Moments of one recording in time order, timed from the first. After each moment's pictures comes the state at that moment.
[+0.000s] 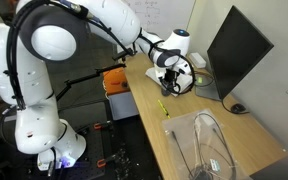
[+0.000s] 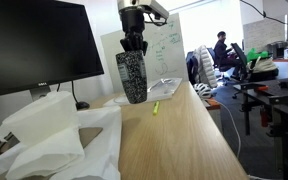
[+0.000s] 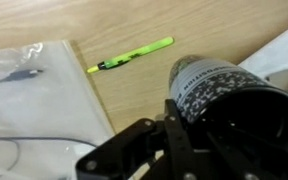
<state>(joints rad) 0.16 0.23 0.03 -2.03 -0.01 2.38 0.46</state>
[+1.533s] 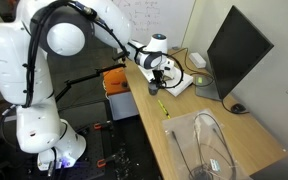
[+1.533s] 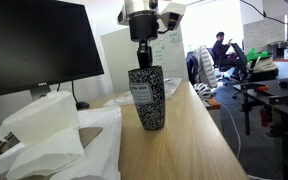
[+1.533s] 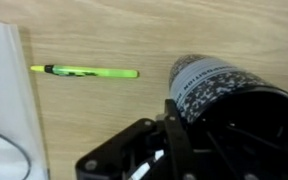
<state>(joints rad) 0.22 0.25 0.12 -2.16 -0.13 2.54 0.29</state>
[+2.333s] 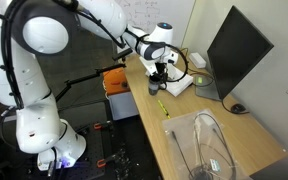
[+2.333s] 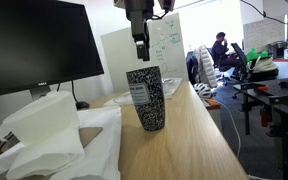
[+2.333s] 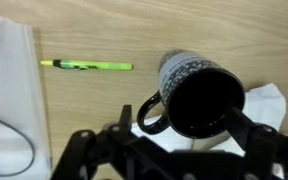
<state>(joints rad) 0.20 0.15 0.13 -2.11 0.02 2.38 0.16</state>
